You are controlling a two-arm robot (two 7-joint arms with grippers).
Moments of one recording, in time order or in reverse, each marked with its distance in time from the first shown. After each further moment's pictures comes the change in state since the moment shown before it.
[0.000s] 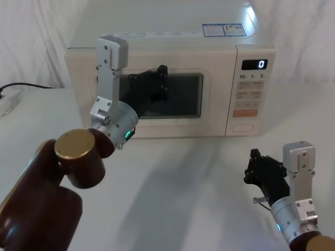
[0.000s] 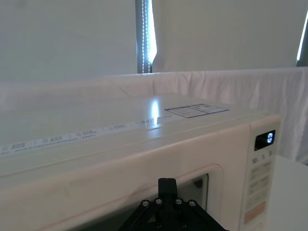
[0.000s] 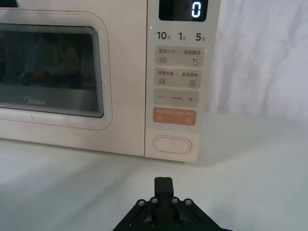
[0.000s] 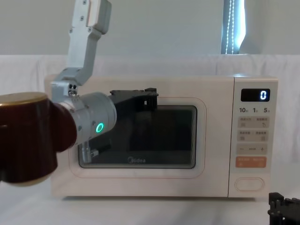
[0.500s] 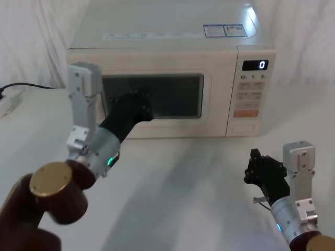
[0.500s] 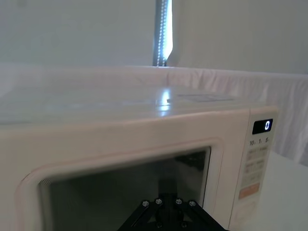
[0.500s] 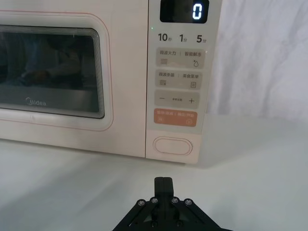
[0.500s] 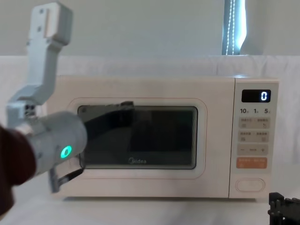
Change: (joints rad) left arm 0.202 0.058 -0.053 -0.216 -0.056 0.033 0.043; right arm 0.000 0.000 0.000 0.000 0.000 0.000 0.000
